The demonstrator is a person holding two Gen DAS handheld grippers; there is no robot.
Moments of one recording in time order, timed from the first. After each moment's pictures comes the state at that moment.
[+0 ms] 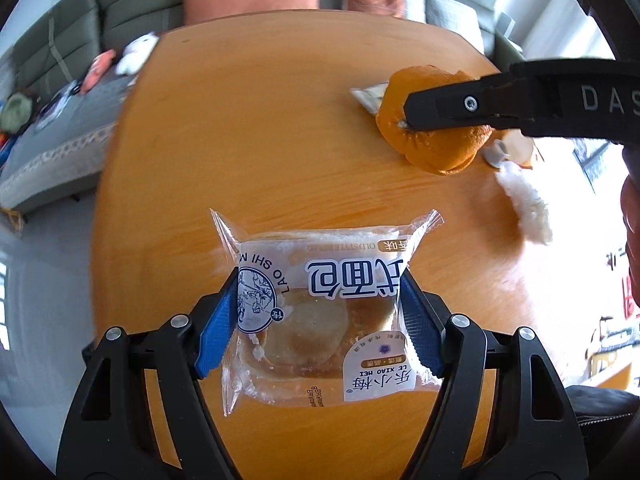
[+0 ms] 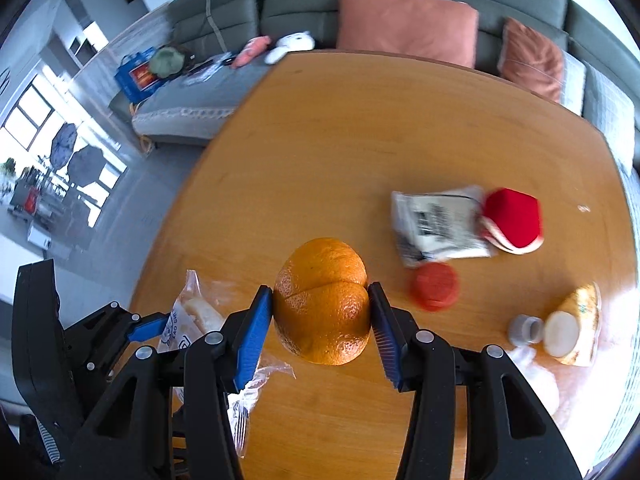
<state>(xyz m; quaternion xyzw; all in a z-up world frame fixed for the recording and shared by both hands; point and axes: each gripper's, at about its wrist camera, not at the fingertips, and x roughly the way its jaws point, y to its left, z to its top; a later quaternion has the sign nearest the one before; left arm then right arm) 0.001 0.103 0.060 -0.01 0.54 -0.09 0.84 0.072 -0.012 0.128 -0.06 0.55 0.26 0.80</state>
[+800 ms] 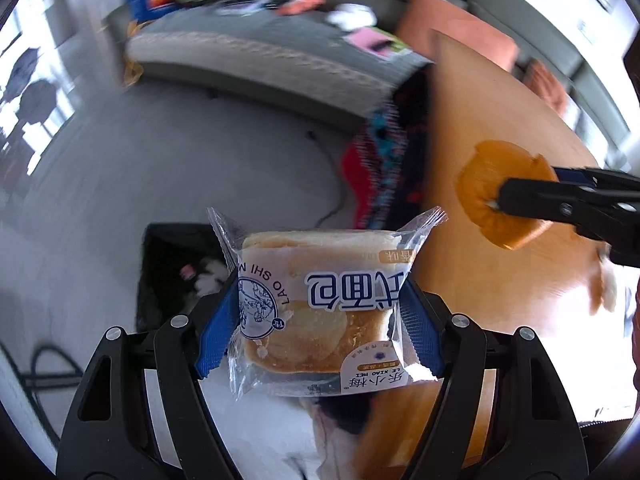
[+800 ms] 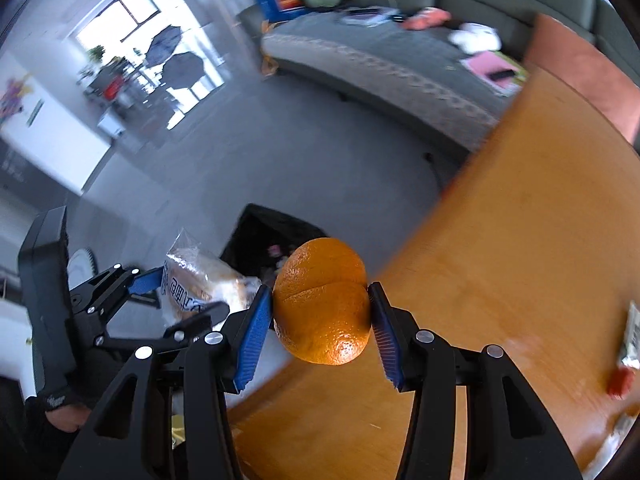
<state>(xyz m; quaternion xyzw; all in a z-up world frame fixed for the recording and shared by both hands) -0.145 0.351 0.046 -0.18 0.51 0.16 0.82 -0.028 0.255 0.112 -0.16 0.54 0.45 0.69</state>
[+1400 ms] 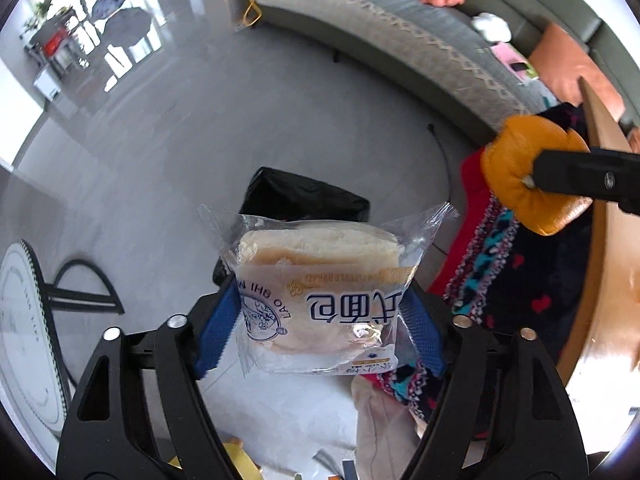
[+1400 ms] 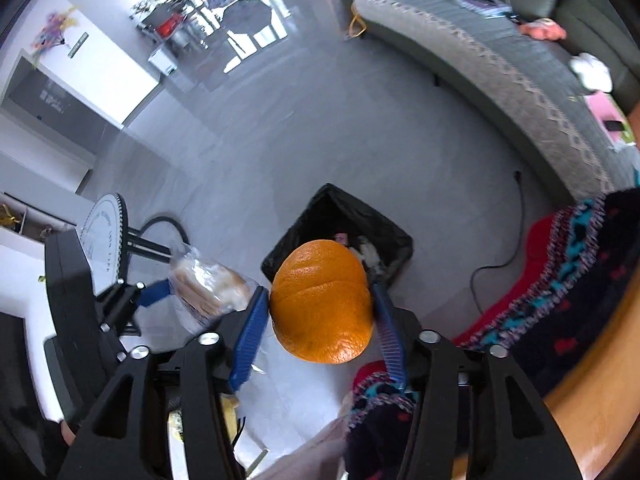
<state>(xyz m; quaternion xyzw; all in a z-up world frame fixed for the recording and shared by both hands) -0.235 0.490 0.004 -0.24 0.54 0.30 0.75 -0.101 0.445 0.077 -0.23 0.55 0.52 0.61</state>
